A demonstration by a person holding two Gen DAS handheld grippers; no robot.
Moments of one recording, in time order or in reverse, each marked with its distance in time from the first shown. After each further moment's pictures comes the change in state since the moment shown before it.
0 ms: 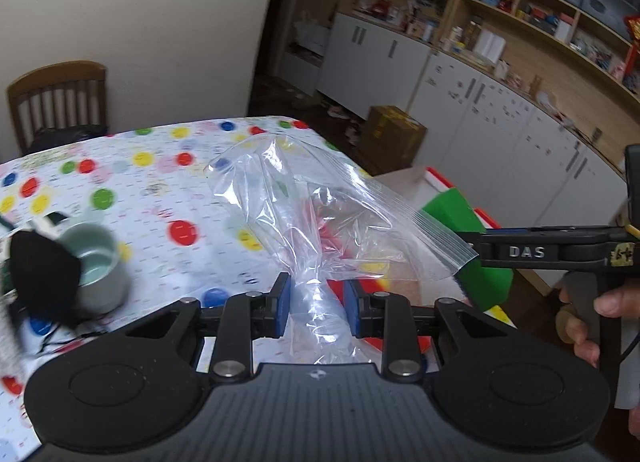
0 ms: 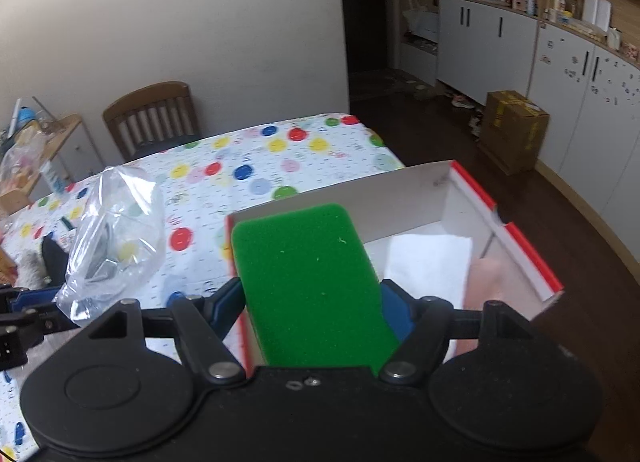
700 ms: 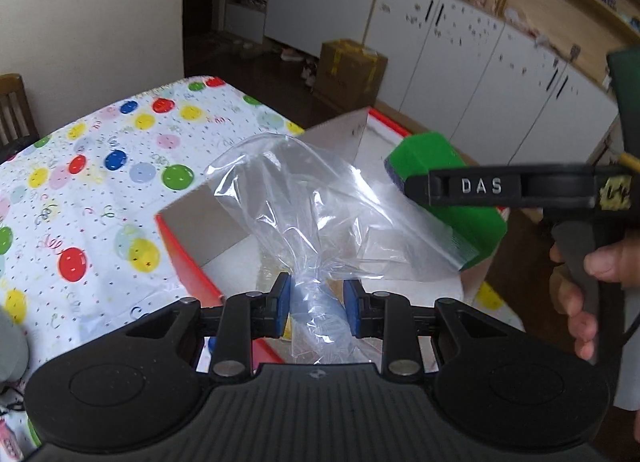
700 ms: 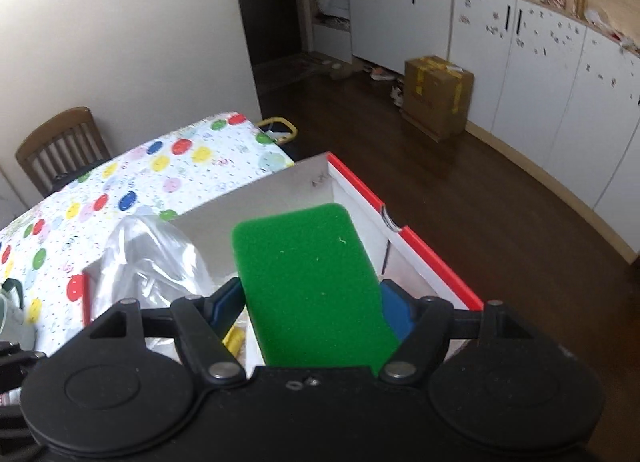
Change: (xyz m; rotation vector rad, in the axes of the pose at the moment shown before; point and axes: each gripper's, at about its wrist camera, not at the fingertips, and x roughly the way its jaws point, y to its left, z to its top) left arm 0.134 -0.087 0.033 0.168 0.198 -0.041; right arm 0.055 -0.088 0.019 0.188 0.046 -0.178
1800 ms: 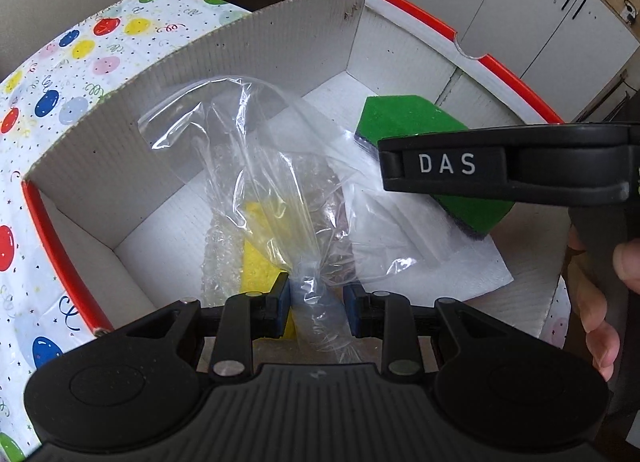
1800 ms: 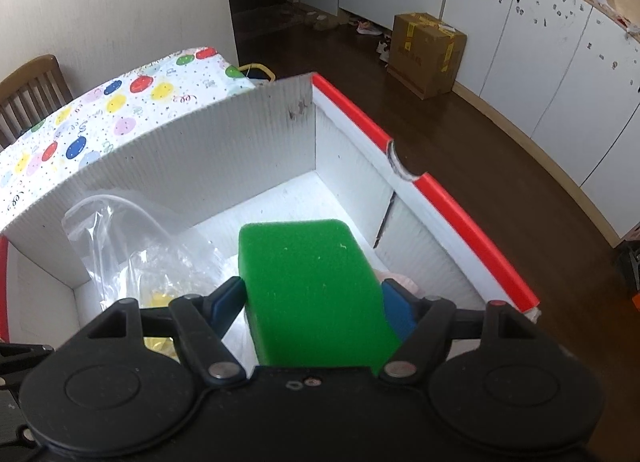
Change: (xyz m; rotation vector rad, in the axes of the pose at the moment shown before) left arm 0.102 -0.014 0.002 0.037 0.274 0.004; right arm 0.072 0.004 -0.006 -0.042 0.135 -0.083
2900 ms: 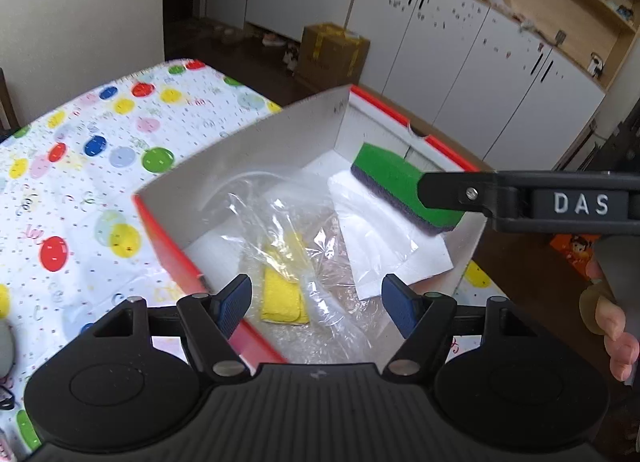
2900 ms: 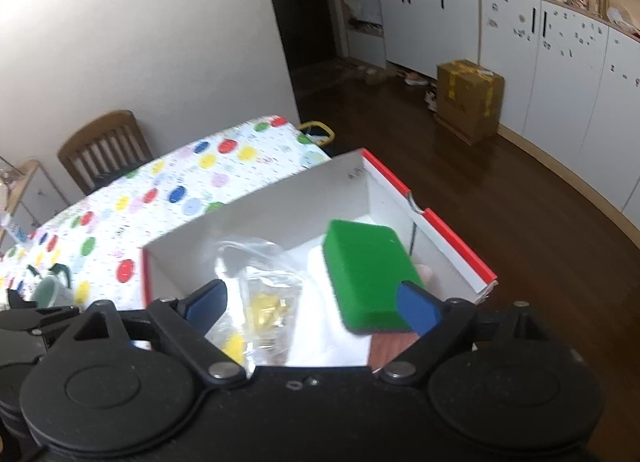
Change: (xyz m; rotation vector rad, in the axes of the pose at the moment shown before) left arm -0.104 0.019 -0.044 -0.021 -0.248 -0.058; right arm -0.120 -0.013 -0.031 0.012 -0.170 0.215
